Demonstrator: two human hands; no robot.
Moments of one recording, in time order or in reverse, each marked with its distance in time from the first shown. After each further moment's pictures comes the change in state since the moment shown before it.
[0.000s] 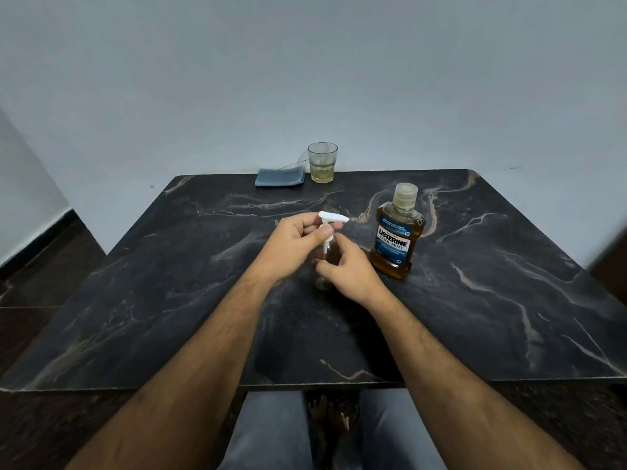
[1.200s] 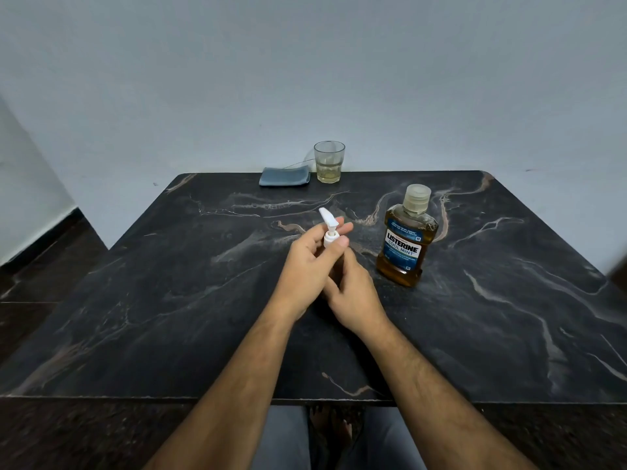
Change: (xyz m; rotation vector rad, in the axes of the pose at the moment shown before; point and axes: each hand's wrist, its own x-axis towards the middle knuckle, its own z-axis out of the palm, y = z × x) left_hand -0.018 -0.008 0.038 -0.201 0.177 0.031; right_hand -0.015 0.019 0.020 -0.125 0.115 -0.067
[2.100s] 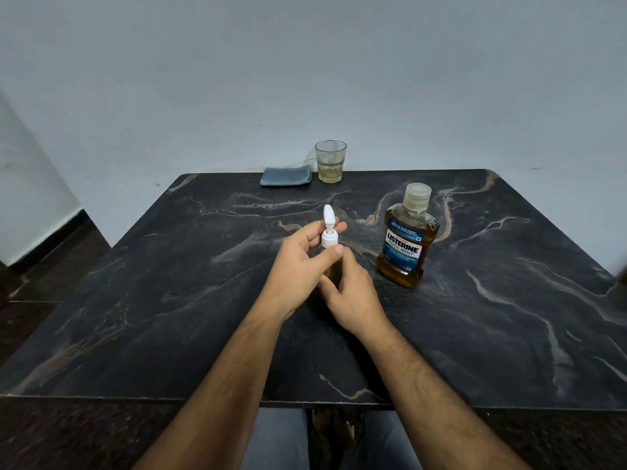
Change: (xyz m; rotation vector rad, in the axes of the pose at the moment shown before) left_hand -0.003 0.009 -0.009 0.066 -0.018 -0.019; right_hand 0.001 0.002 -0.001 0.005 -0.027 0.014
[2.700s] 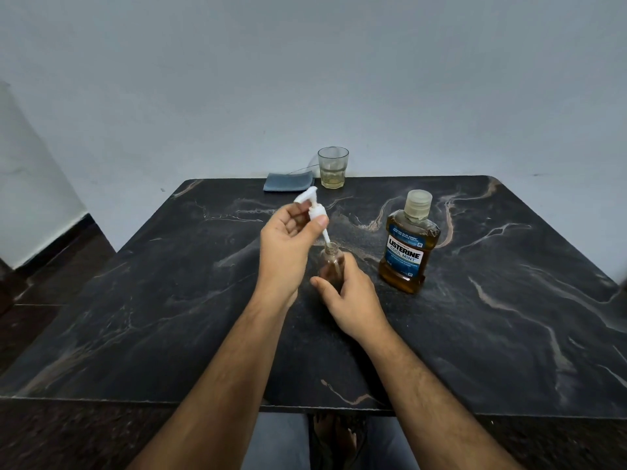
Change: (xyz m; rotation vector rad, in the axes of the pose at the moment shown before) left_hand 0.016 0.018 -0.003 -0.191 0.327 0.052; right_hand 0.003 0.004 0.003 -0.001 0.008 0.007
